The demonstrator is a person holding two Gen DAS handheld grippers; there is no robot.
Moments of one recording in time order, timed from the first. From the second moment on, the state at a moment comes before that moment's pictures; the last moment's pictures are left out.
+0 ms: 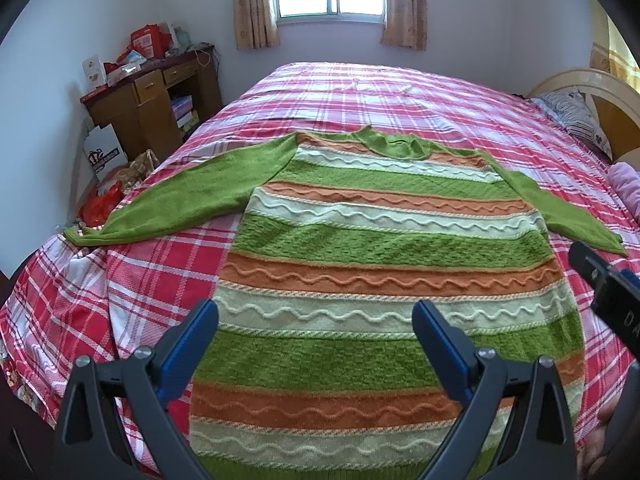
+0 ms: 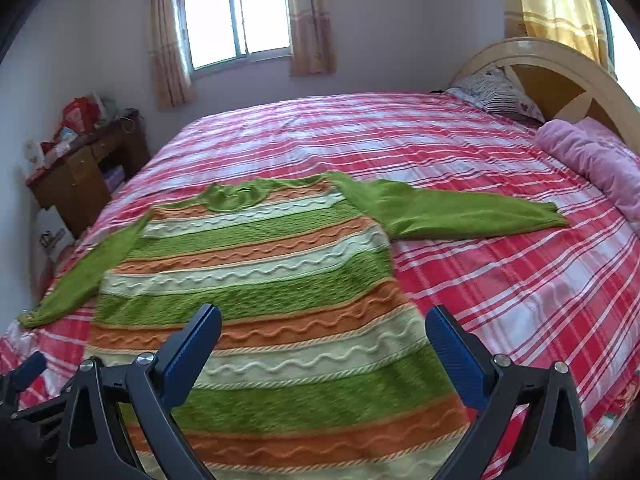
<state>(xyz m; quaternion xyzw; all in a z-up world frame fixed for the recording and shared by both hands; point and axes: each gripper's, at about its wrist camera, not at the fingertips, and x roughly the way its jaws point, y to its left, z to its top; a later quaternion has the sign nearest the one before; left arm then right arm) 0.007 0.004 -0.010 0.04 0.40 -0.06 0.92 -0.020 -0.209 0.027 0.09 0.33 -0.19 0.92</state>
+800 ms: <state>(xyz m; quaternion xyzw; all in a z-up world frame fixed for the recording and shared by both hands) 0.090 -0.023 -0.038 0.08 0.37 0.01 0.92 0.026 -0.320 0.018 0.11 0.34 -0.24 0.90</state>
